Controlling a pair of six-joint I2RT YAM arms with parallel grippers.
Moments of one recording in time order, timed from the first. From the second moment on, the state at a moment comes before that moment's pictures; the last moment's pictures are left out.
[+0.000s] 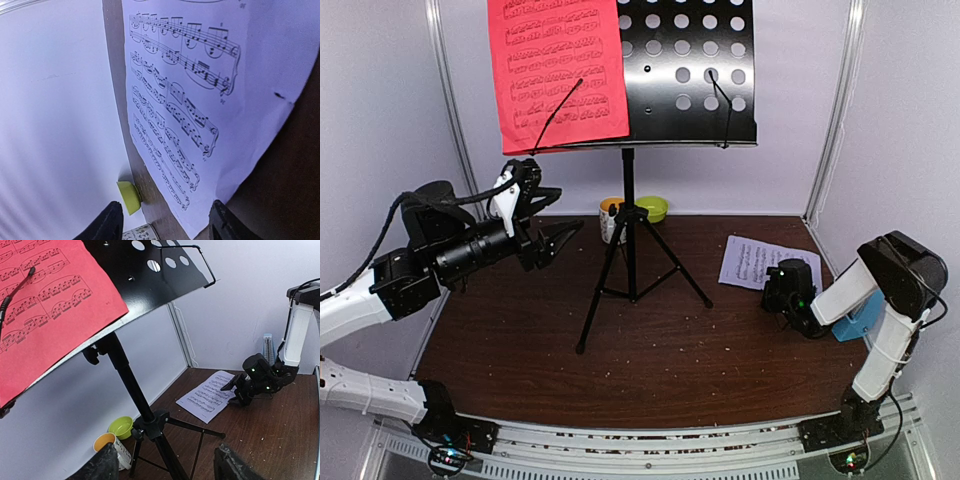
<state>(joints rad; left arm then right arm) -0.91 0.96 0.94 0.04 0.00 0.31 0.34 1.77 0.50 0.80 0.34 1.84</state>
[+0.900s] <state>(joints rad) -0.91 0.98 0.97 0.03 -0.02 0.36 0.33 1.89 0.60 0.97 0.39 1.78</state>
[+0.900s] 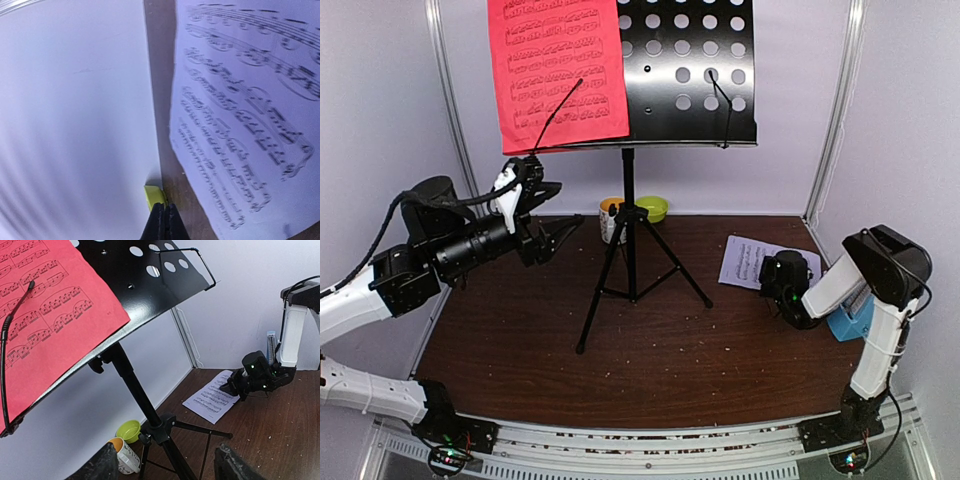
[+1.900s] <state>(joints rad) -0.91 0.95 0.96 0.08 -0.01 0.34 0.34 1.55 0.40 0.63 0.19 1.85</state>
